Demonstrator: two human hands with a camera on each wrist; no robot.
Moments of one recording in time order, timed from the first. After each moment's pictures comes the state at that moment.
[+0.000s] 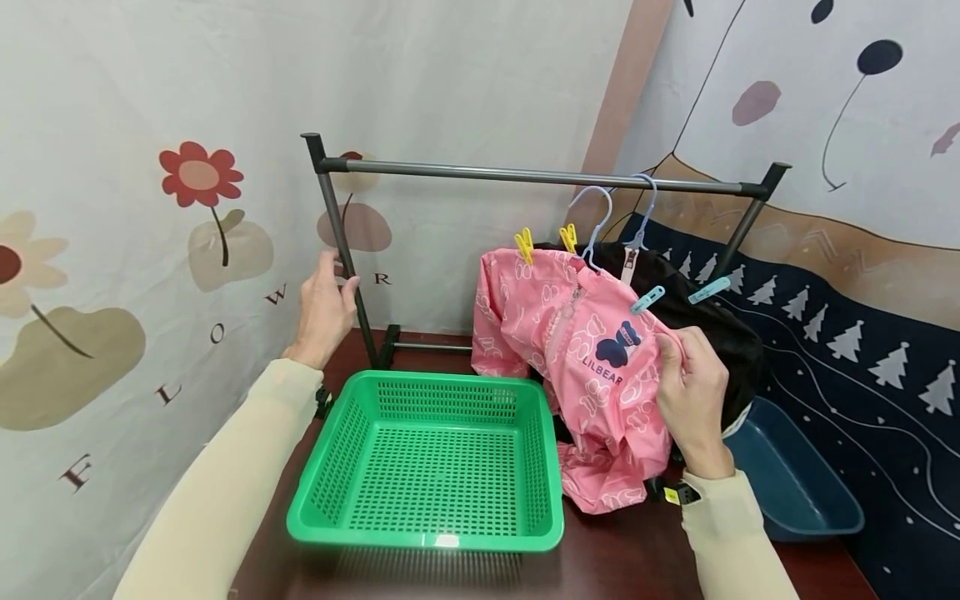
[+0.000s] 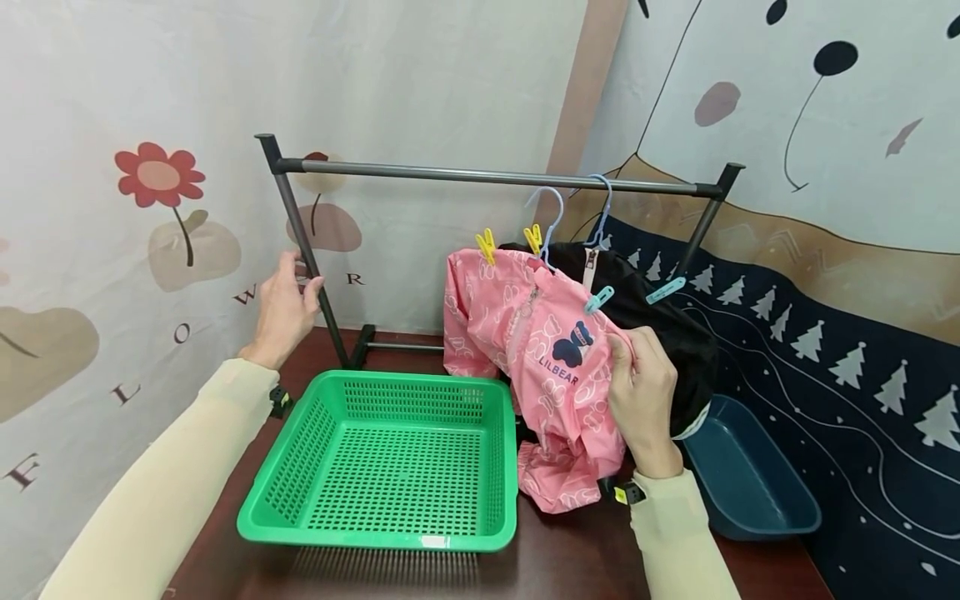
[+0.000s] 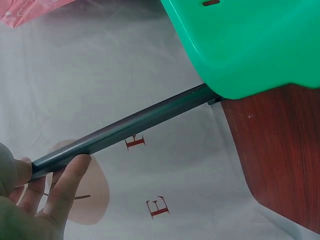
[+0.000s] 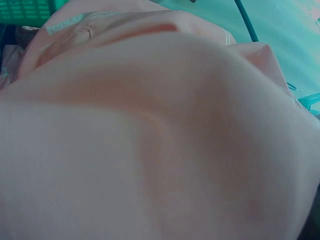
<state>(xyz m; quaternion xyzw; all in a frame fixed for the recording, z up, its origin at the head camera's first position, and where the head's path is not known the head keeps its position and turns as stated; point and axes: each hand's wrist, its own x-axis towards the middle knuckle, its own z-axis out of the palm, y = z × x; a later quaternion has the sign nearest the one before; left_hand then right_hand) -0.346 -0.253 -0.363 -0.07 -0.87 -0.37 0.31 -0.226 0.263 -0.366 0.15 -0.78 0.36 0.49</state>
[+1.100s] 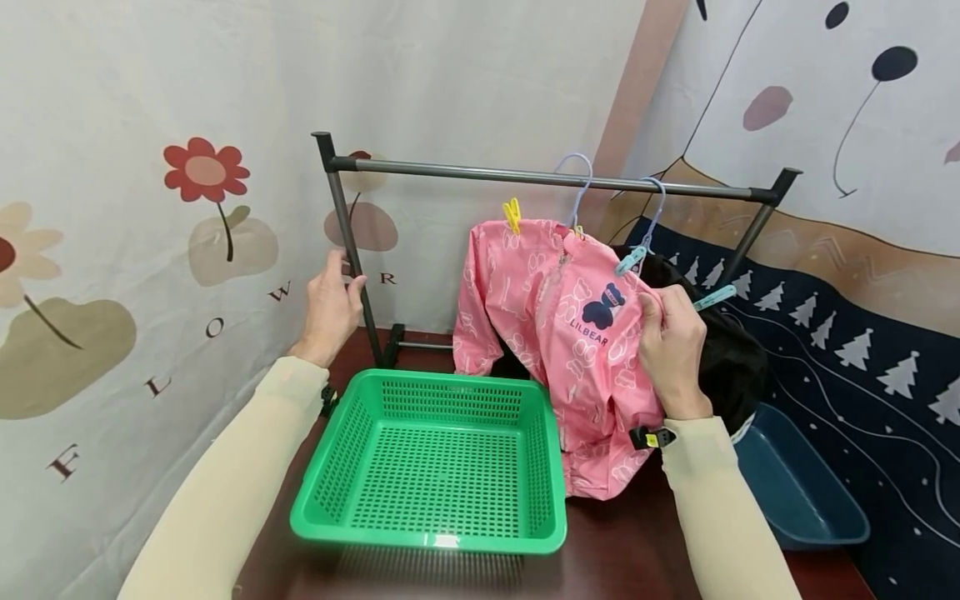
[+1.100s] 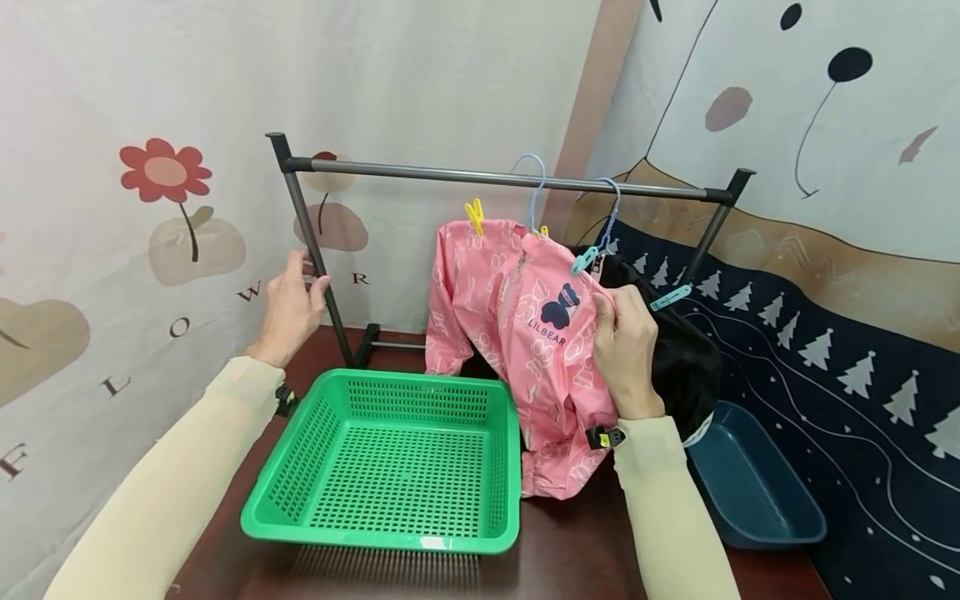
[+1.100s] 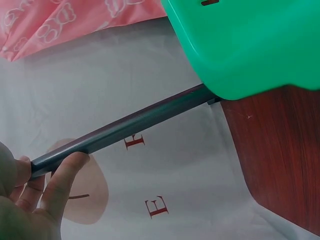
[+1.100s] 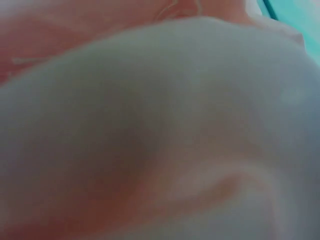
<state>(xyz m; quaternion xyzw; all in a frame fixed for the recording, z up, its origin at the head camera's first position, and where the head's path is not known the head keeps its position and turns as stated) -0.346 -0.251 -0.361 -0.06 -0.88 -0.36 0.31 -0.288 0.249 -0.341 0.16 -0.78 0.34 0.50</state>
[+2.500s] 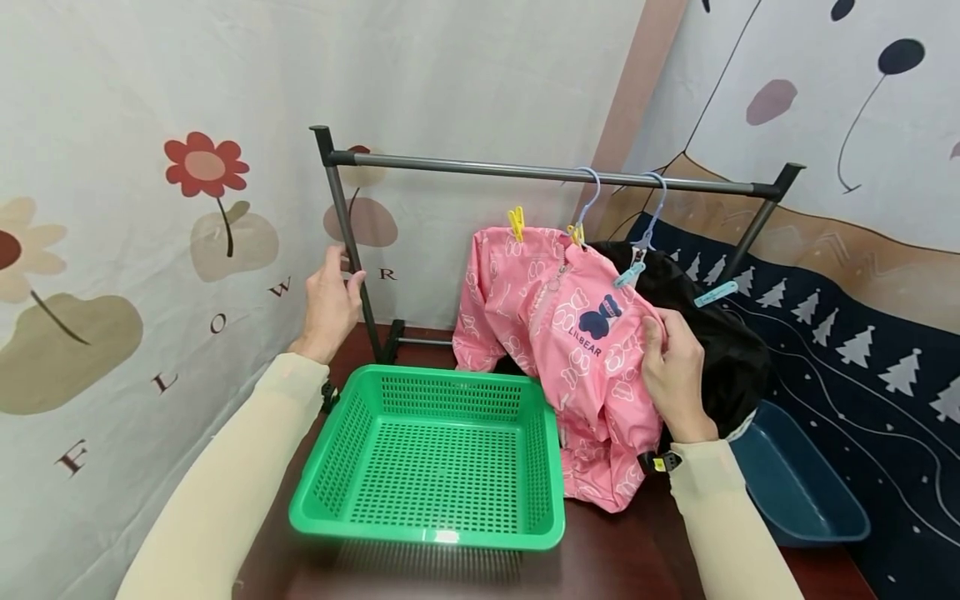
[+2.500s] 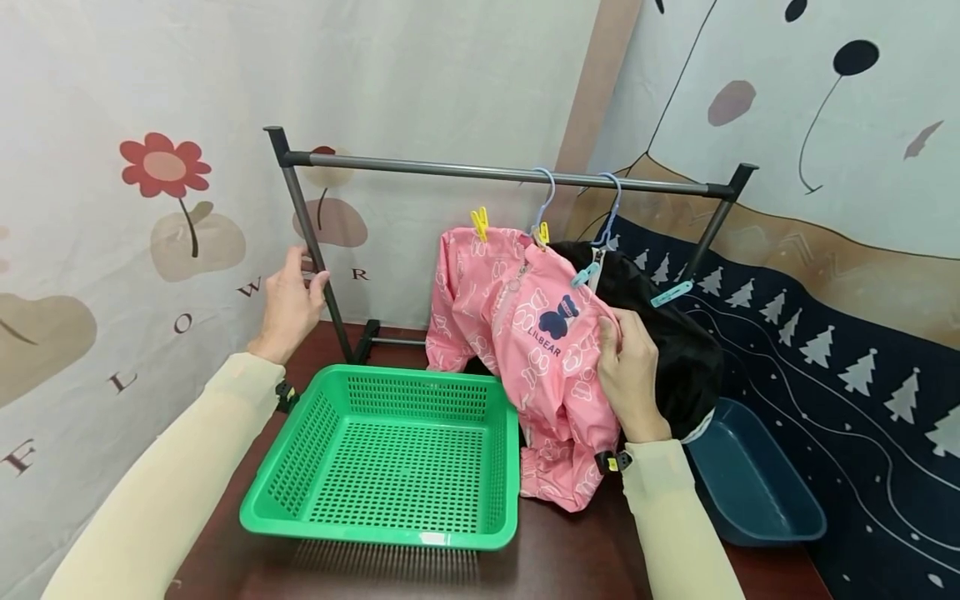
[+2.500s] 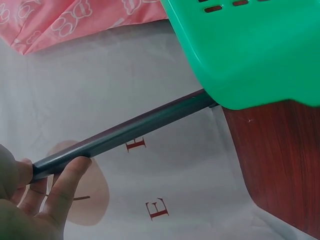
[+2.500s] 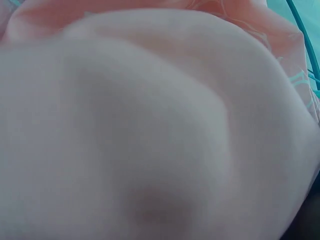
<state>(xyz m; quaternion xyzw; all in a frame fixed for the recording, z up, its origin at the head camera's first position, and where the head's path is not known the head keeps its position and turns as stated) -0.348 -0.250 -0.369 -0.05 -0.87 -0.37 0.32 -0.276 0.267 -0.383 0.14 -0.81 0.37 0.43</state>
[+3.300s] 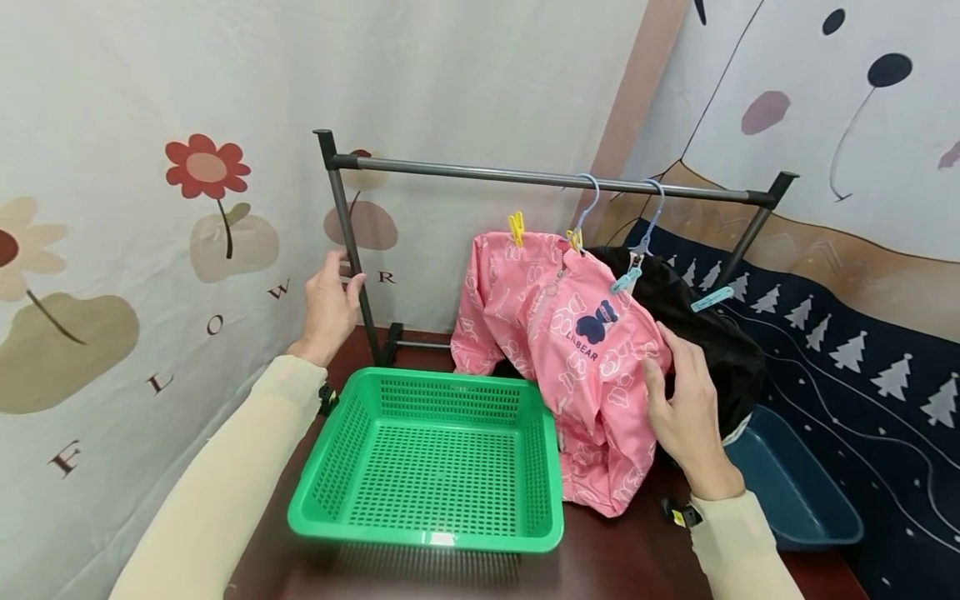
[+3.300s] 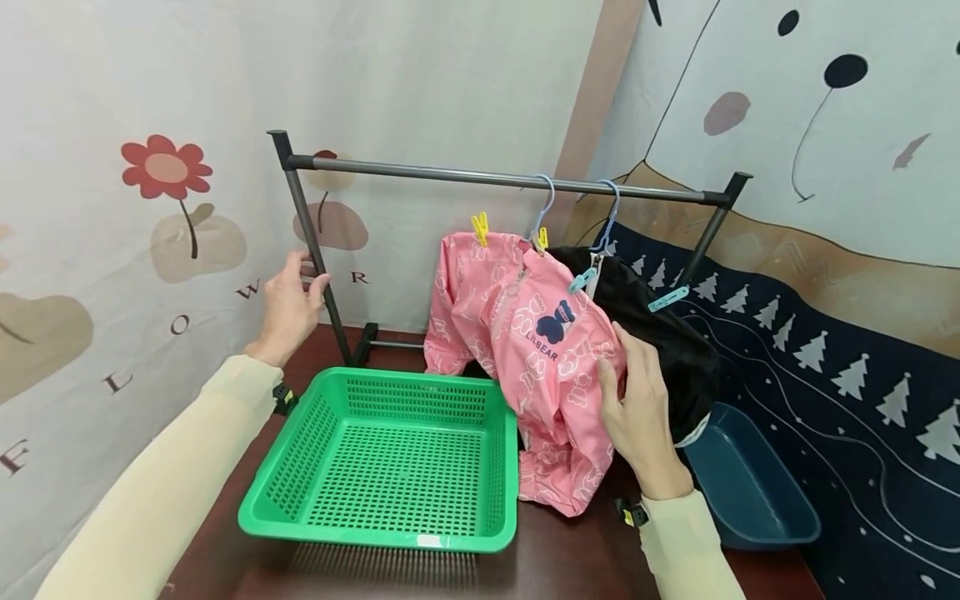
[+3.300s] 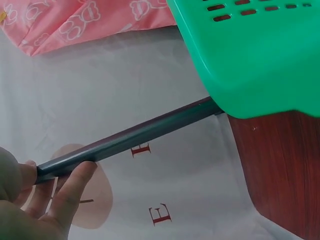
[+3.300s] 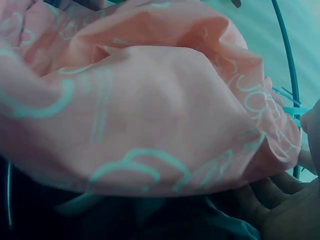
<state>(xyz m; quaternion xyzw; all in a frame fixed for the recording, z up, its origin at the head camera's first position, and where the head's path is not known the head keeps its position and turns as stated) -0.341 -0.250 -0.363 -0.04 -0.87 -0.39 0.30 -0.214 0.273 -0.385 0.14 -0.86 0.32 0.38</state>
